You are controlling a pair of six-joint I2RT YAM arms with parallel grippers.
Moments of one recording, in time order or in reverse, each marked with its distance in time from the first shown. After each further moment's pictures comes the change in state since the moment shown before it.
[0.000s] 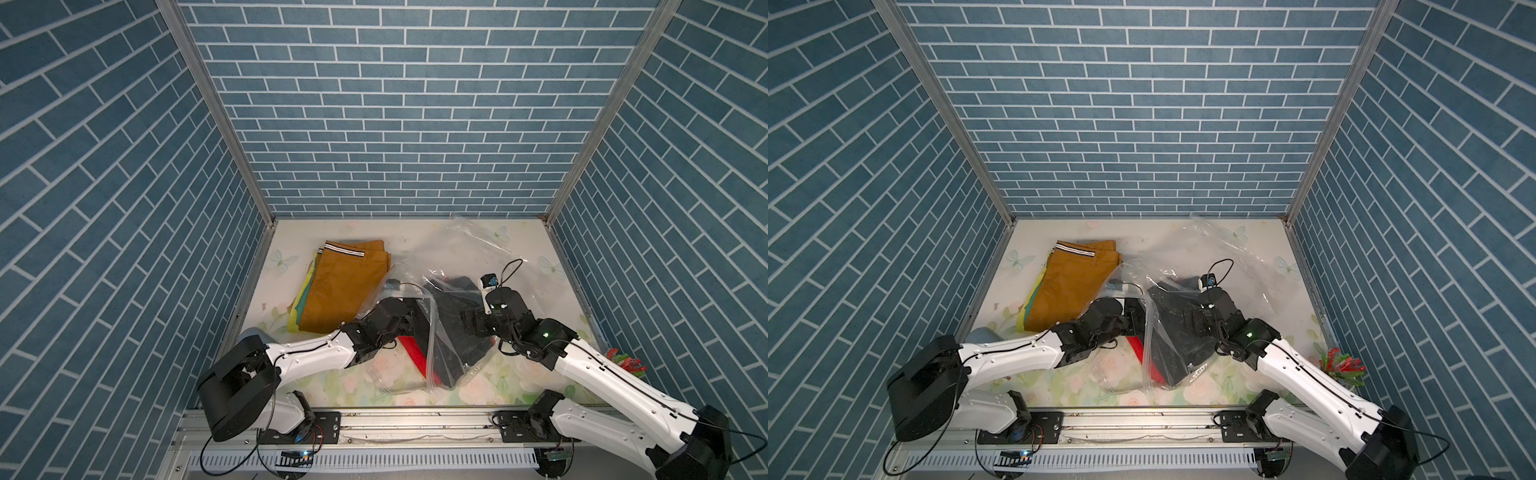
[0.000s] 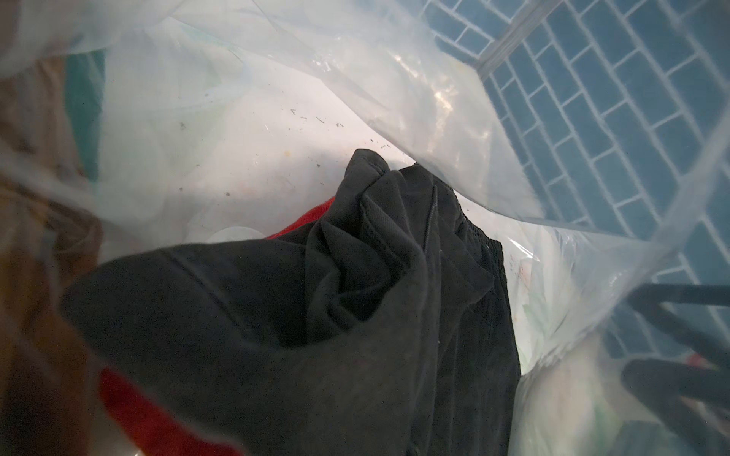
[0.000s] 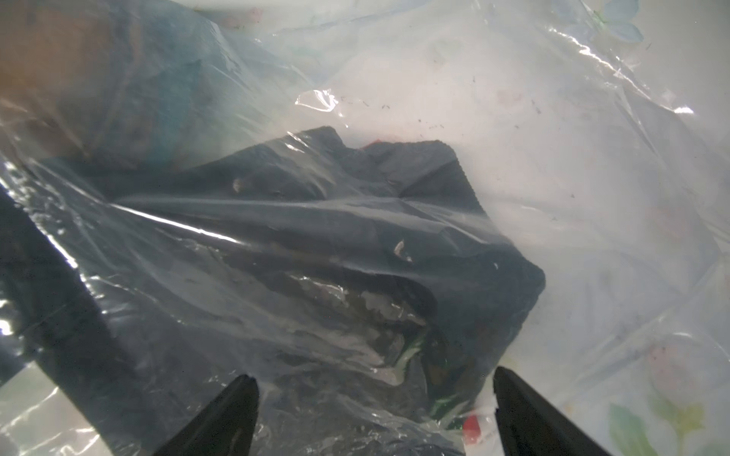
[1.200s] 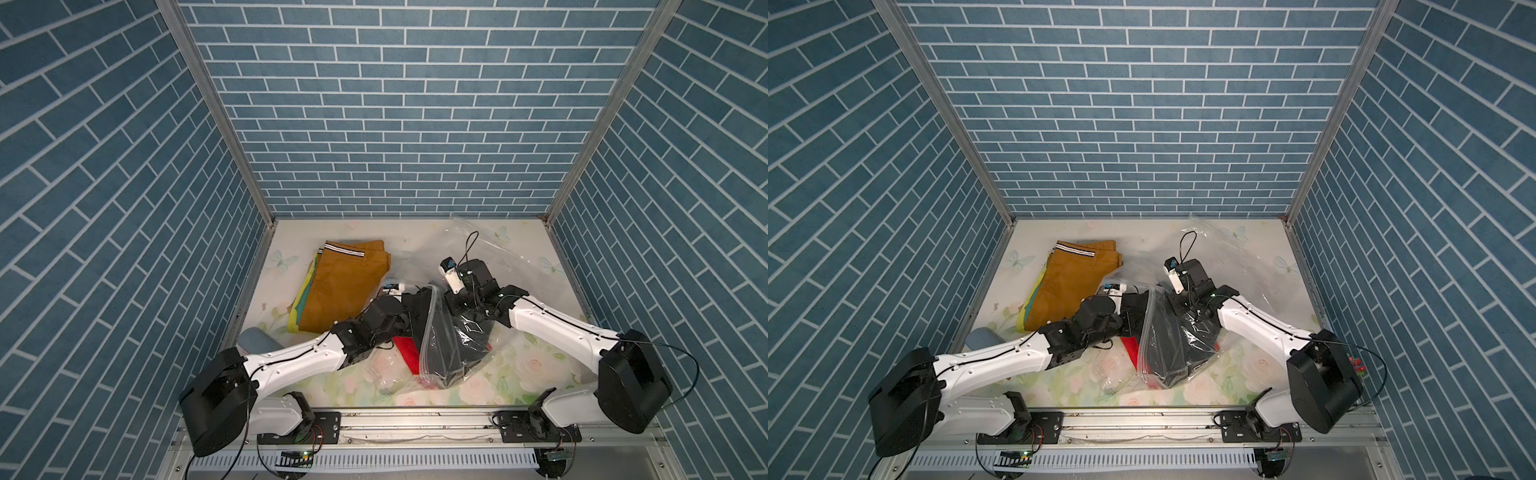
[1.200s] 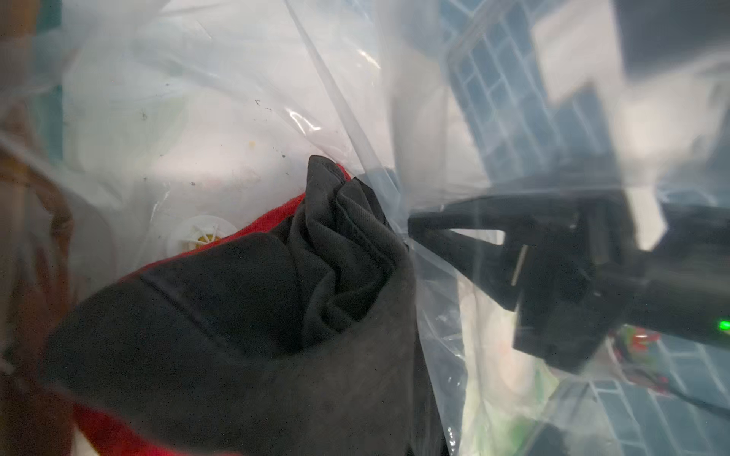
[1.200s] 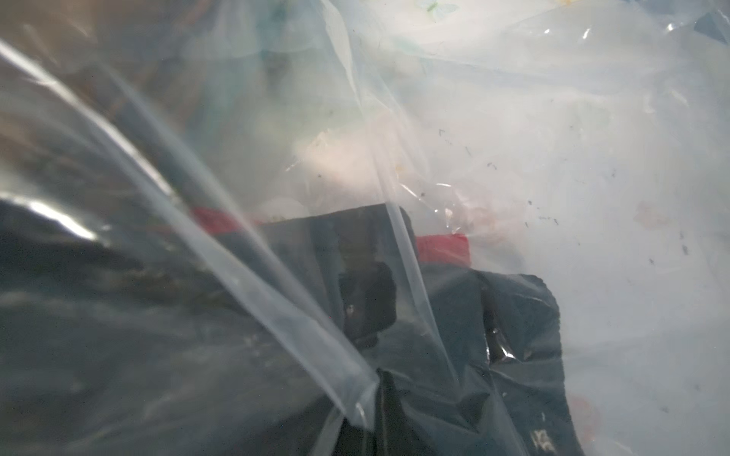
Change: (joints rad) left arm -0.005 -0.125 0.024 -0.121 0.094 -0.027; right arm -0.068 0.468 0.192 0.220 -0.180 -0.304
